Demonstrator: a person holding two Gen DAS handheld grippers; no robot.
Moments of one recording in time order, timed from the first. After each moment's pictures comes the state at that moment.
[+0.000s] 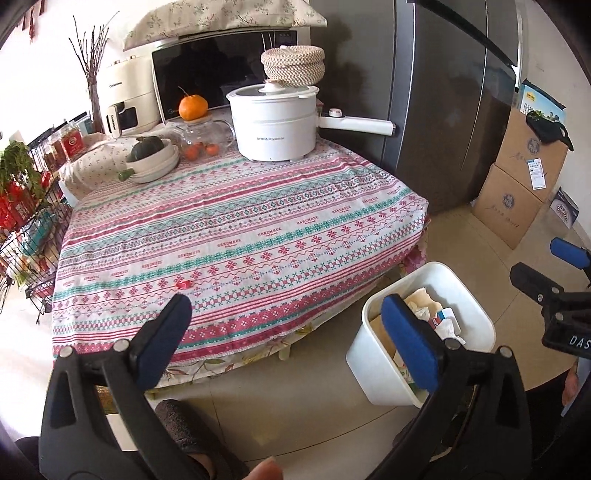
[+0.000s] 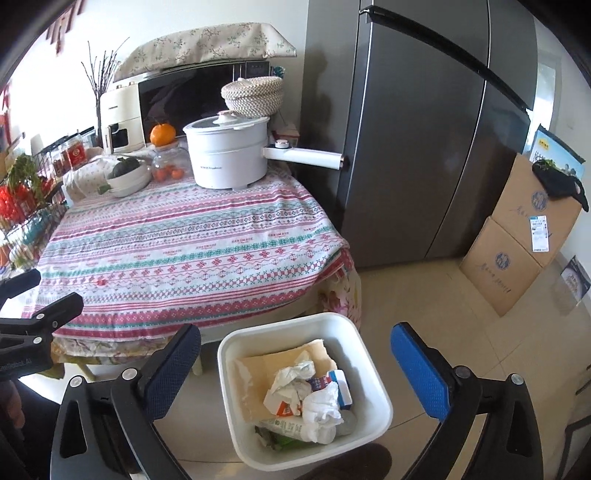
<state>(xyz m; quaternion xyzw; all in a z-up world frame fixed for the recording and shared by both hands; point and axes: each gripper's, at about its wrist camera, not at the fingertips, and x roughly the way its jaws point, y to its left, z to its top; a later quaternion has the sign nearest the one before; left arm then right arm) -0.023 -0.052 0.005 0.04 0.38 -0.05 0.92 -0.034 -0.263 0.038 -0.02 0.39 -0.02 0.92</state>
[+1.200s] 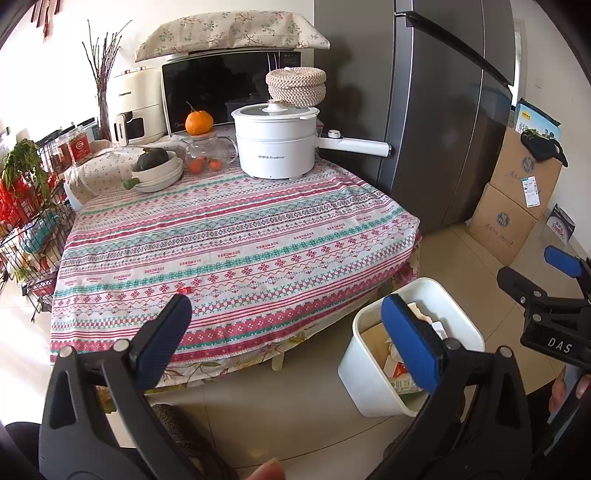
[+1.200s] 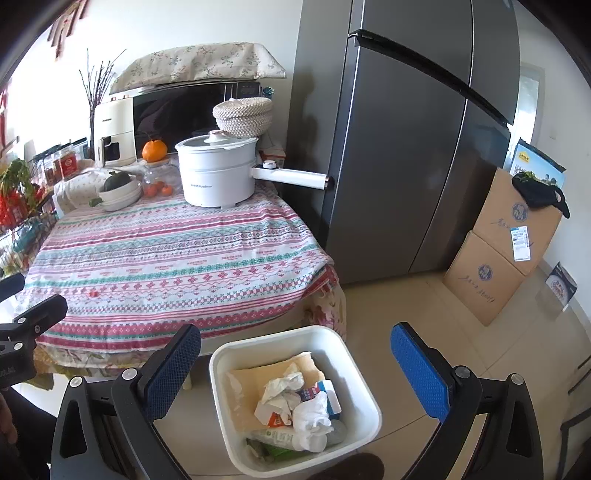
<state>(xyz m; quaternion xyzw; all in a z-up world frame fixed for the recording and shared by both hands) -0.041 -0.054 0.014 0.02 0.35 -0.05 0.93 -0.051 -0.257 0.046 -0.03 0.35 -0.06 0.93</state>
